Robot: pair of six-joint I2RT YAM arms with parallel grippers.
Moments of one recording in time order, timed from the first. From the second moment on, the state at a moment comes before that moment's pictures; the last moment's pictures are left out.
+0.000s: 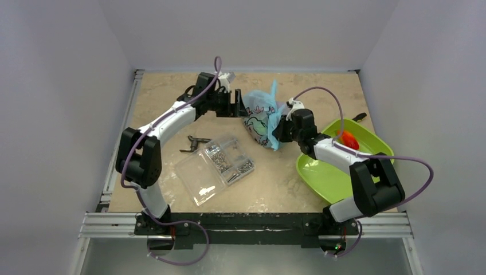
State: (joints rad) left arm -0.40 1.79 1.40 -0.31 0.55 -0.42; right arm 0.39 1.48 0.77 0.14 -0.12 0.40
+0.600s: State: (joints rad) left arm -0.70 1.77 1.41 -0.38 0.16 -0.20; right arm 0.46 1.27 0.50 0.15 -0.18 0.53
